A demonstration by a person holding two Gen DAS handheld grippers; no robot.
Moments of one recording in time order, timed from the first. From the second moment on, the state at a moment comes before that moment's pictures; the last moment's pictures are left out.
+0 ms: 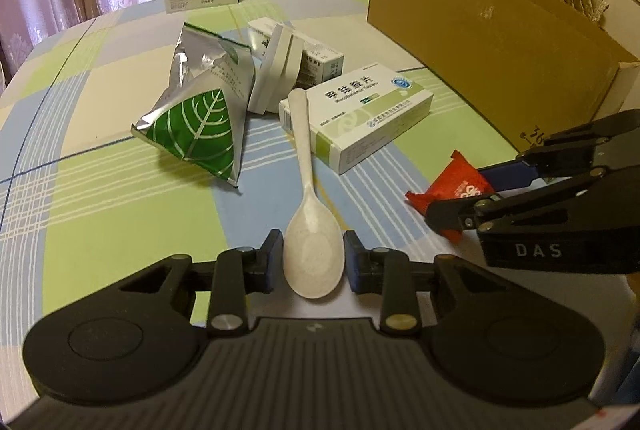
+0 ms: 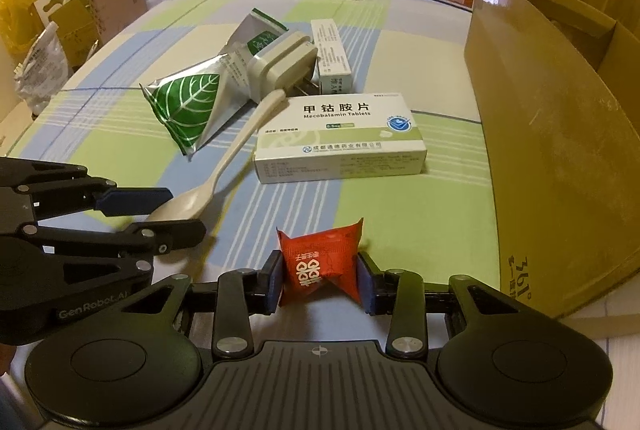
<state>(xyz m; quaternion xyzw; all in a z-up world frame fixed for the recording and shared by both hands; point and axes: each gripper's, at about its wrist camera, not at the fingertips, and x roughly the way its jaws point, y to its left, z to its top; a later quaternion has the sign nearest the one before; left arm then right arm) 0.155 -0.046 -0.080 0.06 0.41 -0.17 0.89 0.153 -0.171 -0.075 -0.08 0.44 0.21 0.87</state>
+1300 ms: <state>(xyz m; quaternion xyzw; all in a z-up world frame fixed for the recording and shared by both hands) 0.132 -0.047 -0.029 0.06 0.32 -0.16 0.93 0.132 -0.192 -0.011 -0.03 0.34 0.21 0.91</state>
